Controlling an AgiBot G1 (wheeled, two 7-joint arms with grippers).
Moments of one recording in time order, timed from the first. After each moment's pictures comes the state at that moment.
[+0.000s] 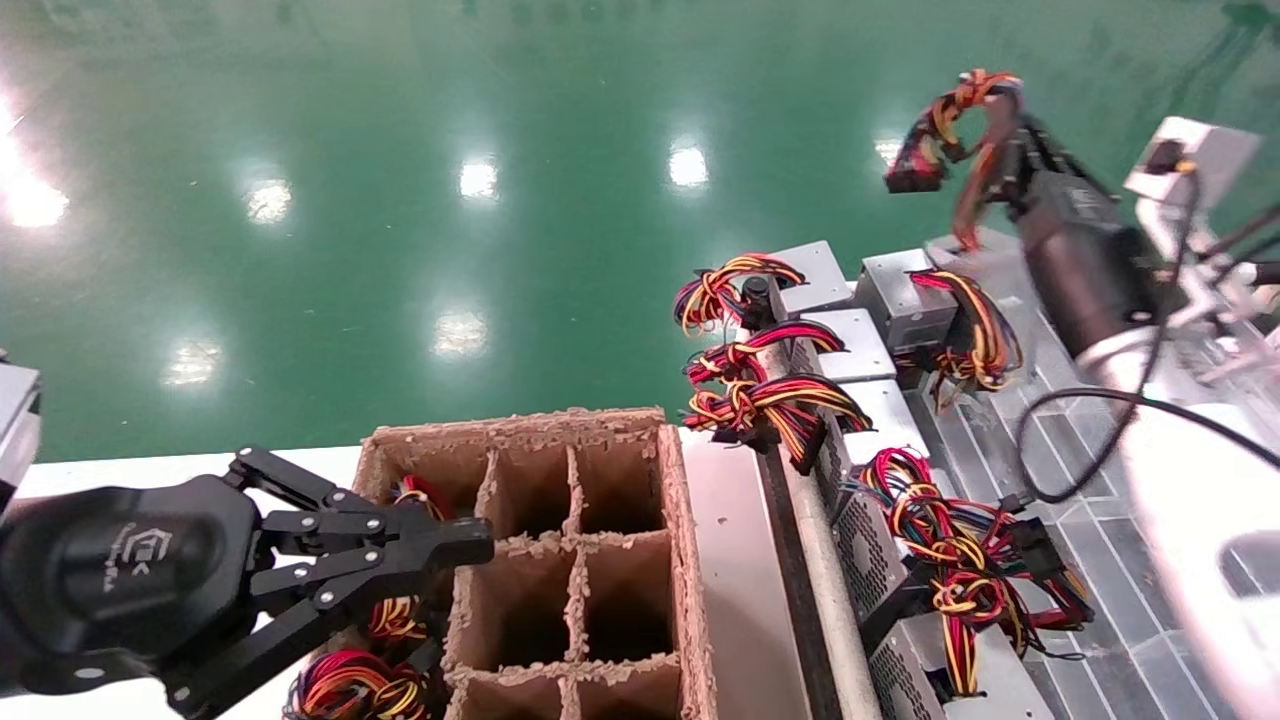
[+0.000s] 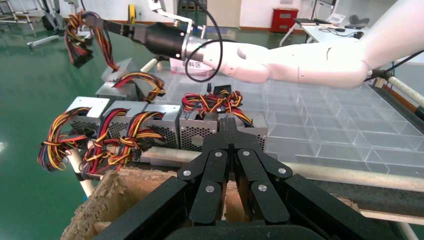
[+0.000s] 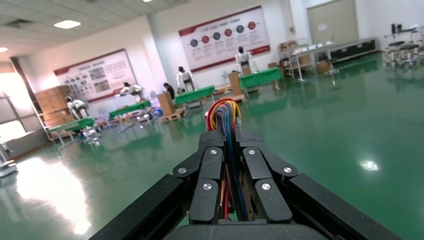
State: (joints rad) left arm -1.11 0.56 0.43 -1.26 0.63 1.44 -0.11; right arm 1.10 -1.10 -0.22 0.83 -0.04 -0.45 -0.78
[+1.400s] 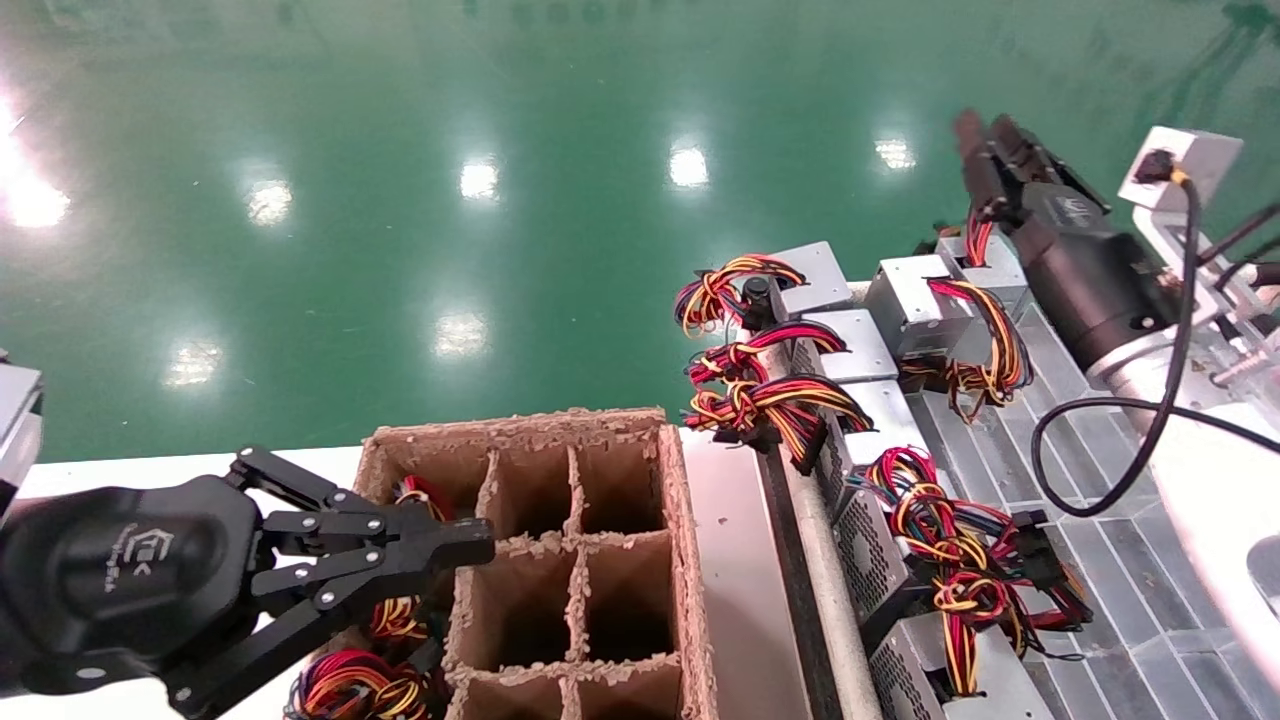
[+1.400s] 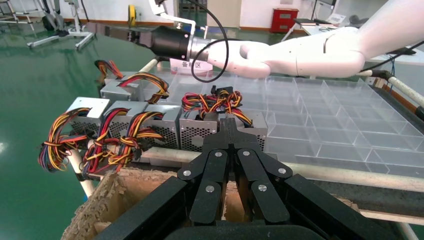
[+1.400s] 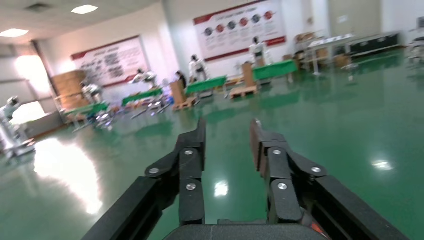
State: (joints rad) left arm -1.11 0.56 0.43 -1.26 0.63 1.44 -0.11; right arm 1.16 -1.04 -0.34 0.69 -0.11 -0.57 -0.65
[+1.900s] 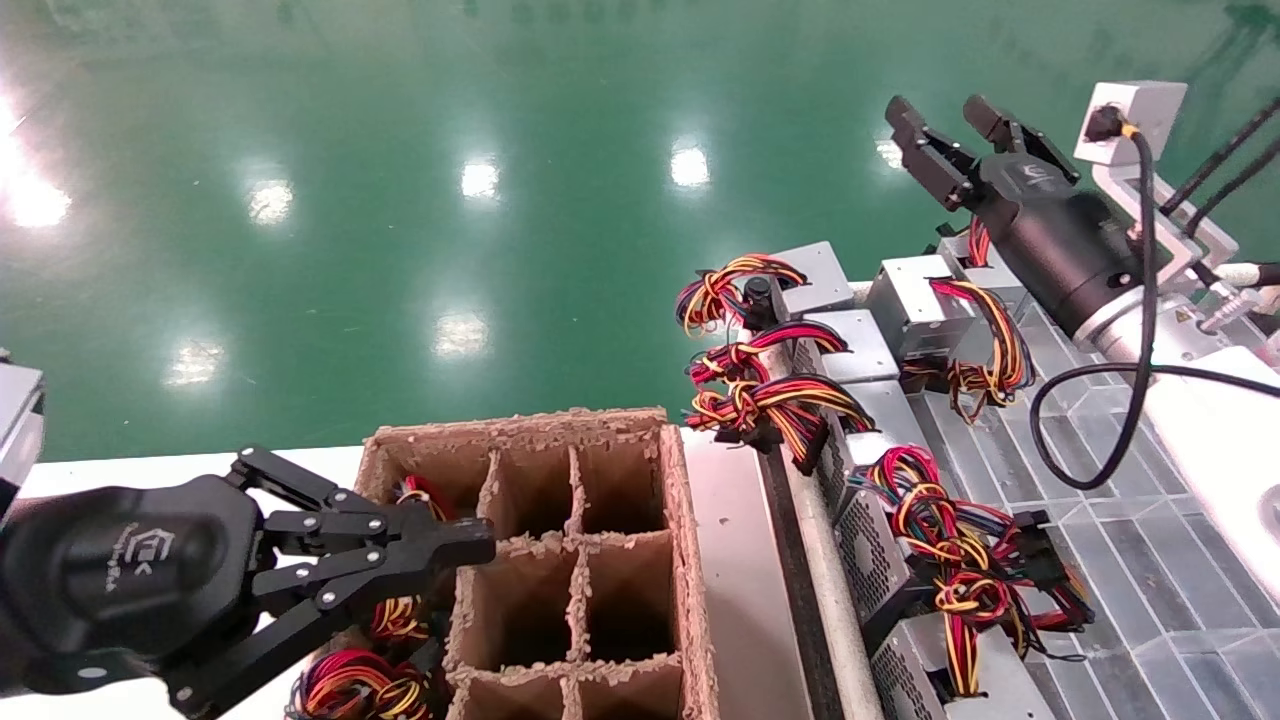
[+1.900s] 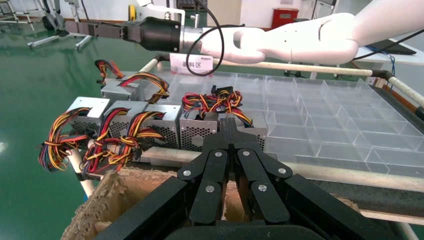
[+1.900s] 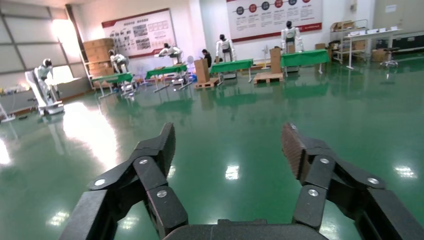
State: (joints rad) left arm -1.11 0.56 0.43 -1.26 0.63 1.44 -0.11; right arm 1.26 -0.99 -0.49 0.72 -0.21 -0.58 -0.51
